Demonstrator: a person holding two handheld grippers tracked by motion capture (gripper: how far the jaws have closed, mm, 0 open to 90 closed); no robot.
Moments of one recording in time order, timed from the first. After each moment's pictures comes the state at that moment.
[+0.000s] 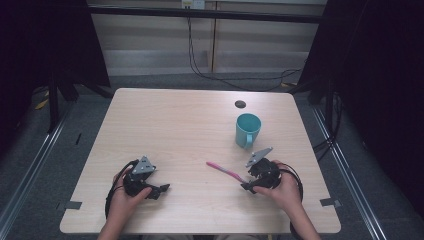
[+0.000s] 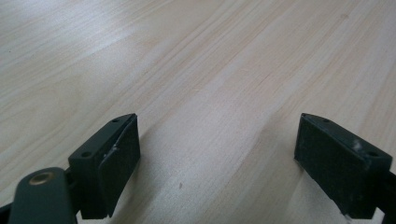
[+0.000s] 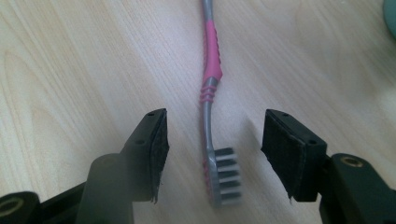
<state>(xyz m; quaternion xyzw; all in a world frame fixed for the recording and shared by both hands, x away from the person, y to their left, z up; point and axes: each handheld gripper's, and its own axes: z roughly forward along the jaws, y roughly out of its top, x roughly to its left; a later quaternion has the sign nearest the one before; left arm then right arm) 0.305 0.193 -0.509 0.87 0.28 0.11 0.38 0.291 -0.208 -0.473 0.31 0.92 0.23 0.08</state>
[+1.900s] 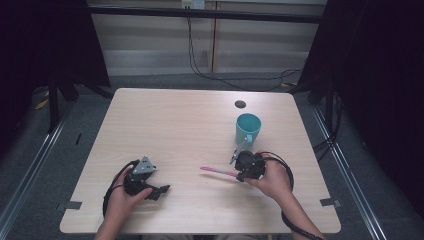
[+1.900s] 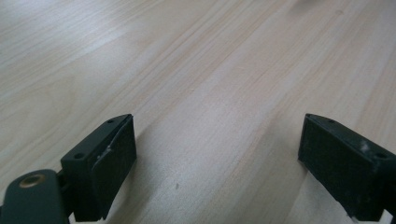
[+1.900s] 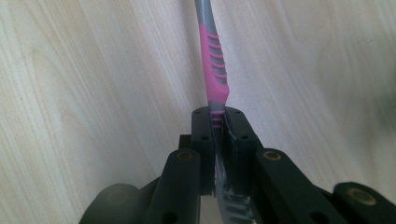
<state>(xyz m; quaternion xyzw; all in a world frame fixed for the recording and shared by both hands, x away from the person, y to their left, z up) 0.306 0.193 -0.509 0.88 0.27 0.10 0.38 0.311 -0.166 -0.446 0.25 0.96 0.13 0.05</state>
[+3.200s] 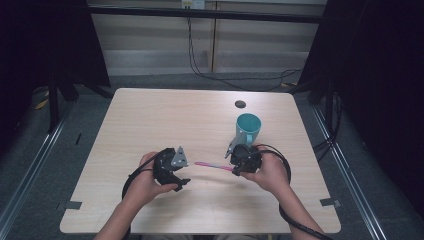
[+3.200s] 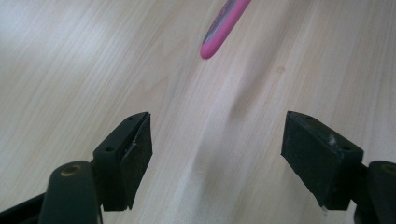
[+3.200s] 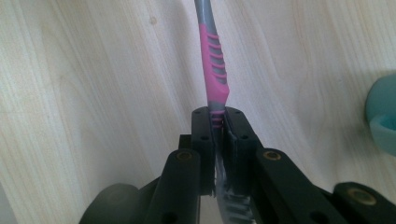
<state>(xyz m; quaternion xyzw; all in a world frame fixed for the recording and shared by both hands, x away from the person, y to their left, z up) 0.314 0.103 -0.448 0.94 0.13 0.14 0.28 0.316 -0.151 -0.420 0.22 0.96 0.13 0.06</state>
